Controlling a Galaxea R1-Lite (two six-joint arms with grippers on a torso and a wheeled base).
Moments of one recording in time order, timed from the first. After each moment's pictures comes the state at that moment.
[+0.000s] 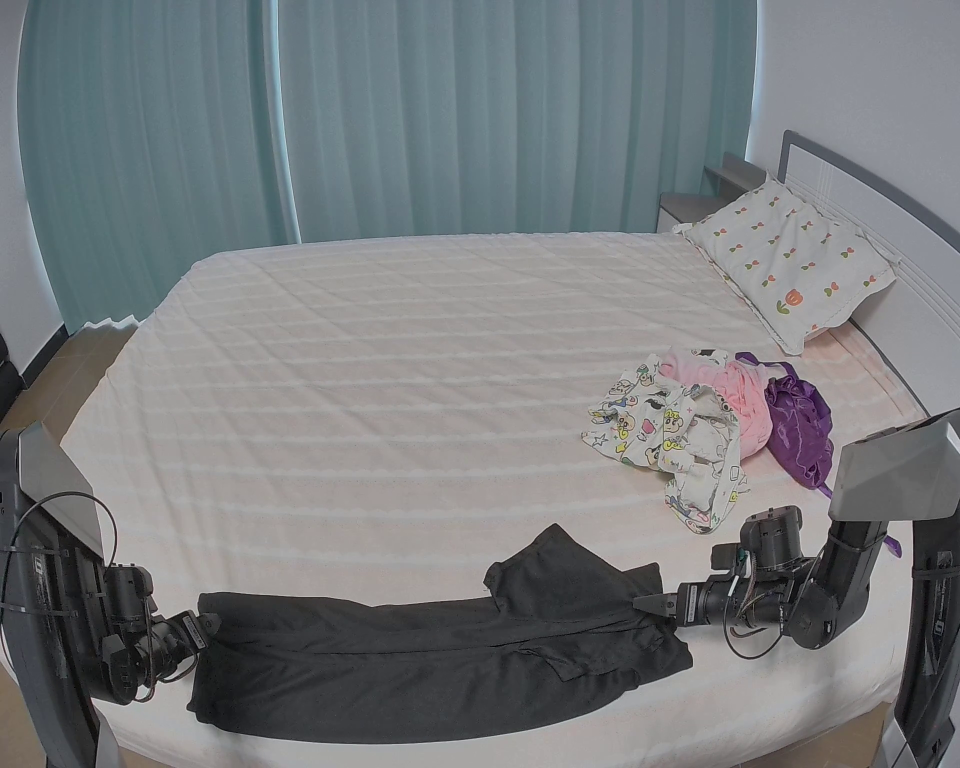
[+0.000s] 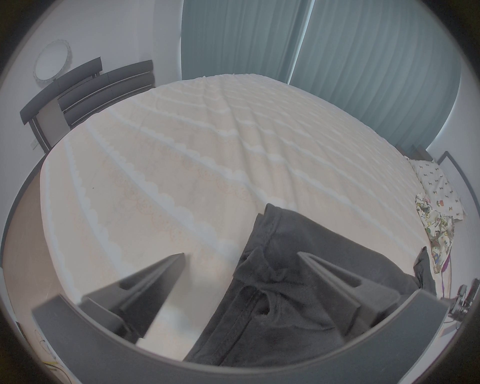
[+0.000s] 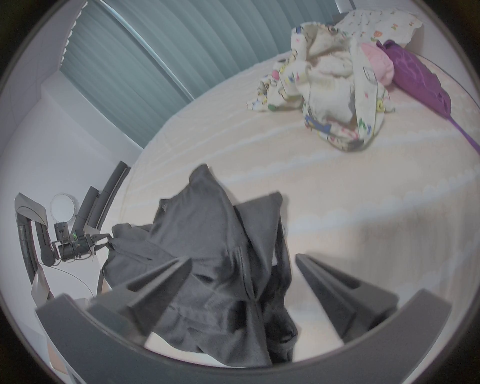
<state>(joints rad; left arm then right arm) 0.24 2.41 -0.06 -1.54 0.04 -0.36 0.24 2.34 -0.47 -1.11 0.30 0.31</state>
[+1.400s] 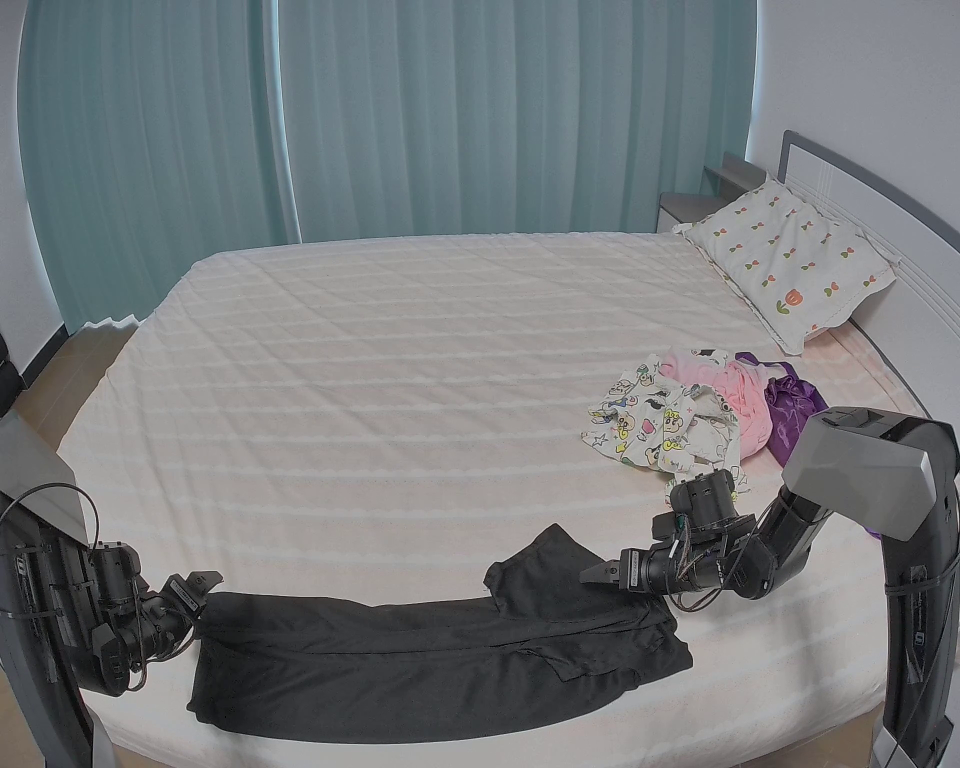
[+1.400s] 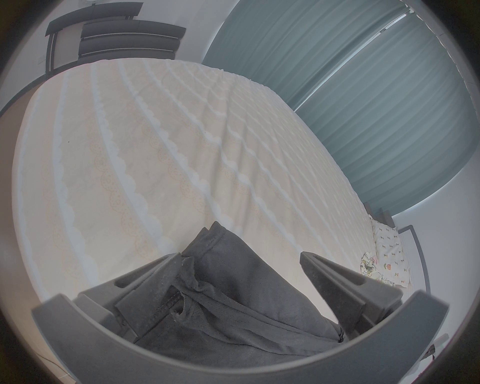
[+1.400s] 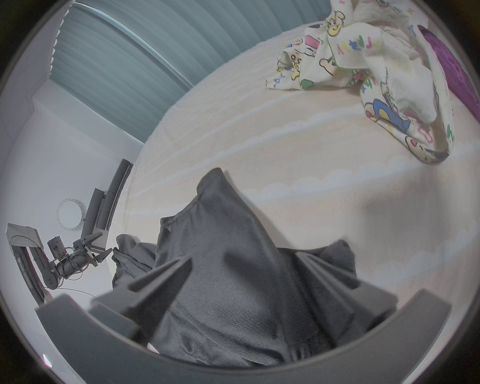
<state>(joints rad) 0.24 2.31 -0.08 -1.55 -0.16 -0.75 0.33 2.42 -0.92 -0.69 0.33 0.41</state>
